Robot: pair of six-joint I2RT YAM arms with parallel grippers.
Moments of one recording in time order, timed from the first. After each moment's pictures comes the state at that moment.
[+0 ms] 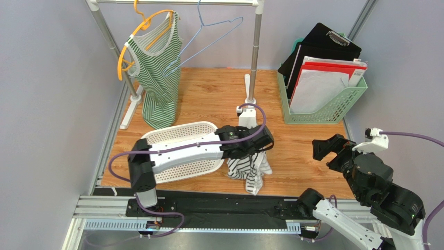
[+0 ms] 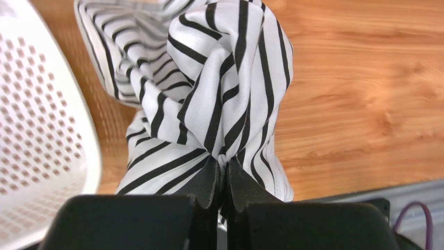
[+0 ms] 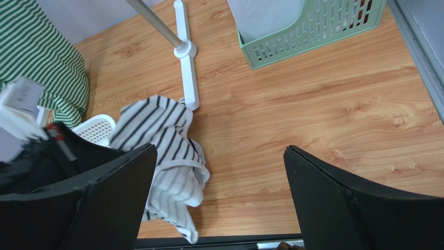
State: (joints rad) left arm -1.26 1.80 1.64 -0.88 -0.57 -1.12; right arm 0.74 0.42 1.21 -1.22 0.67 0.70
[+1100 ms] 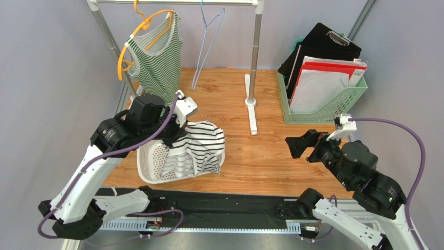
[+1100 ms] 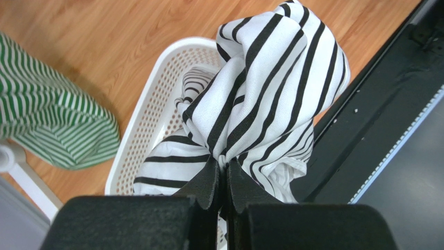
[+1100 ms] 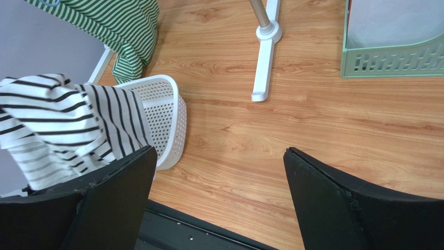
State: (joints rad) left arm -0.75 1.04 1.54 -1.18 0.12 0.20; right arm 0.74 0.49 1.13 -0.94 0.35 0.53
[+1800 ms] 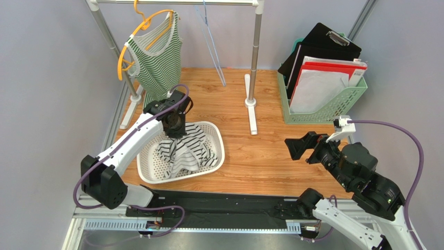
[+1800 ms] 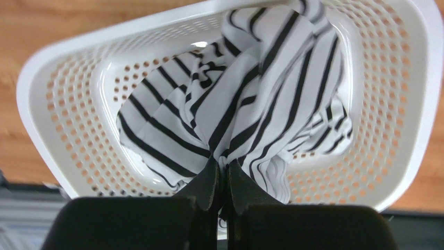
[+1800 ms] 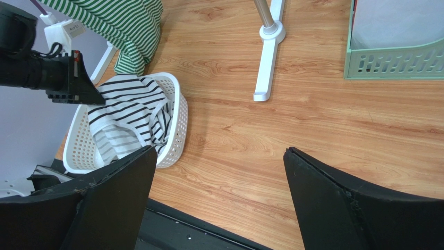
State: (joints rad) left arm -0.49 1.37 1.25 -1.07 -0.18 -0.40; right arm 0.74 0.46 1.09 -0.92 0.32 0.52
